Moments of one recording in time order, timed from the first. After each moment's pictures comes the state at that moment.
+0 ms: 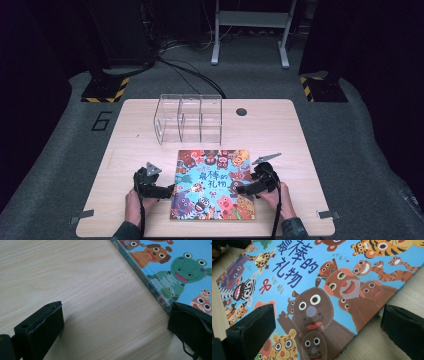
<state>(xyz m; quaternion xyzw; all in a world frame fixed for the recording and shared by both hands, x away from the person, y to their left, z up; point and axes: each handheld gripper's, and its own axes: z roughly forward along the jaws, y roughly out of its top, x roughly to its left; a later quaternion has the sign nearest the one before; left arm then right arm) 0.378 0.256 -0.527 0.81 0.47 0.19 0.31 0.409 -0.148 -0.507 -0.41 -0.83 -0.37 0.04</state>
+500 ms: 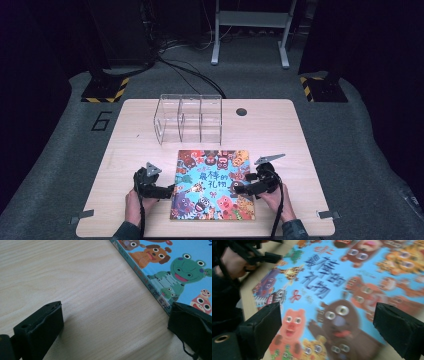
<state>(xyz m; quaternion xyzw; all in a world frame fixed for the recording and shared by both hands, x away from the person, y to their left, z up) 0.378 0.256 -0.527 0.81 0.47 0.19 0.31 0.399 -0.143 -0.497 -0.37 -0.82 -0.42 0.07</state>
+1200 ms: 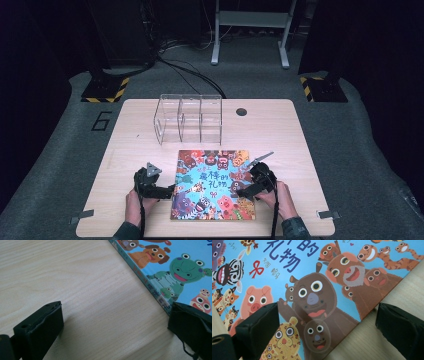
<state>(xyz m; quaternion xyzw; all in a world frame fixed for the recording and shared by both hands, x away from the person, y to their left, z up) 0.377 0.256 -0.527 0.81 0.46 0.19 0.31 0.408 -0.135 -0.501 -0.41 -0.87 -0.28 0.03</state>
